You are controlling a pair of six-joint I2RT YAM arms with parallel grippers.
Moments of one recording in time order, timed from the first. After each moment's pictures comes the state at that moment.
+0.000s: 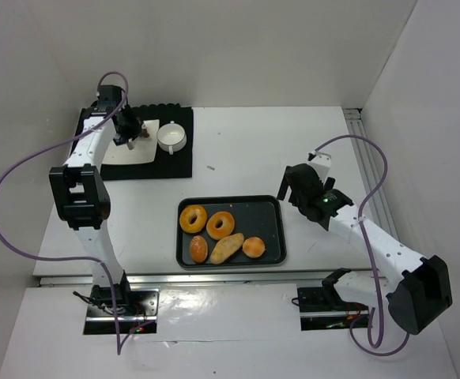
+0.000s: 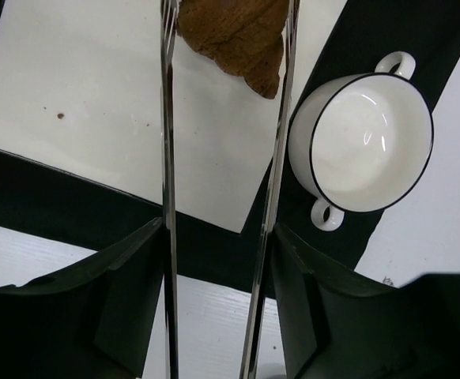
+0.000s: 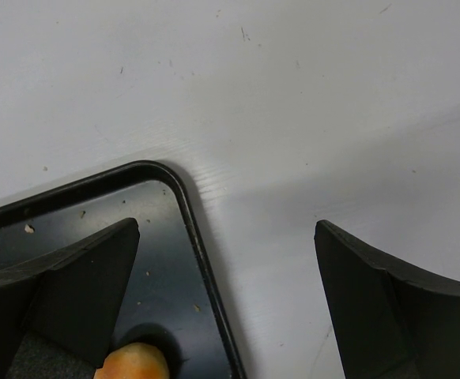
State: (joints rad) left arm 0.08 2.01 1.84 -0.71 -0.07 -0.45; right arm 0.53 1.11 0.83 -0.55 0.55 0.65
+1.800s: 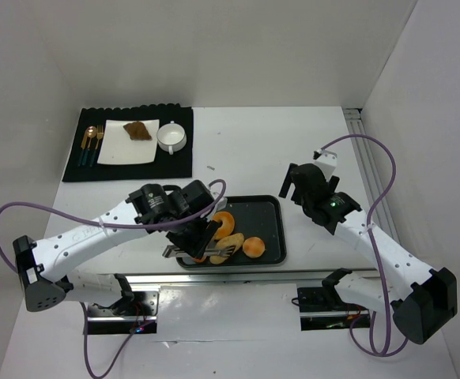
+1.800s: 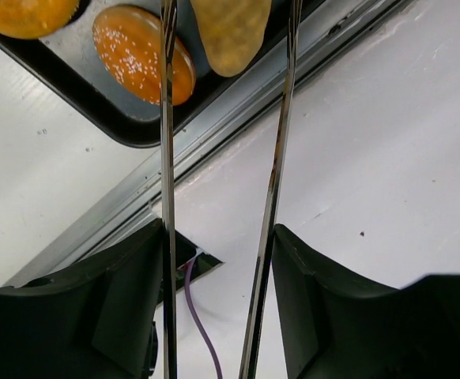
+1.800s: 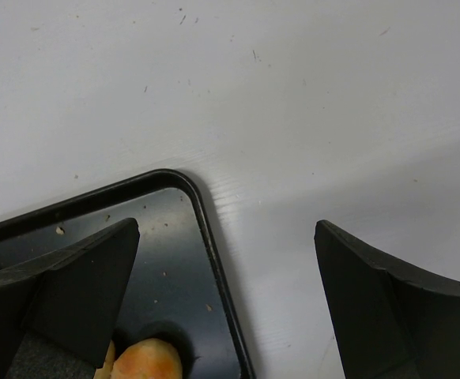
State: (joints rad) left arm -0.98 1.28 1.31 -1.24 0.04 -0.39; right arm 0.53 1.04 0.84 -0.55 0.55 0.65
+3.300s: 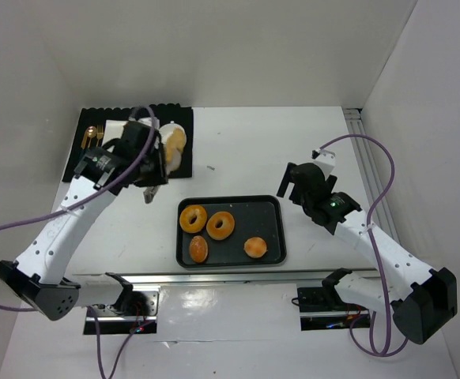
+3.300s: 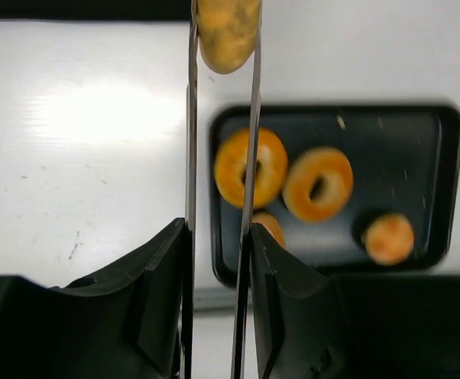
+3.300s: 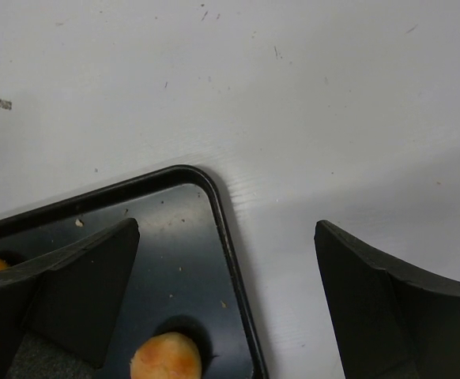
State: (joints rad) left arm -0.55 1.27 1.53 -1.16 -0.20 -0.50; right arm 0.53 1.04 0.84 -0.53 0.51 0.66
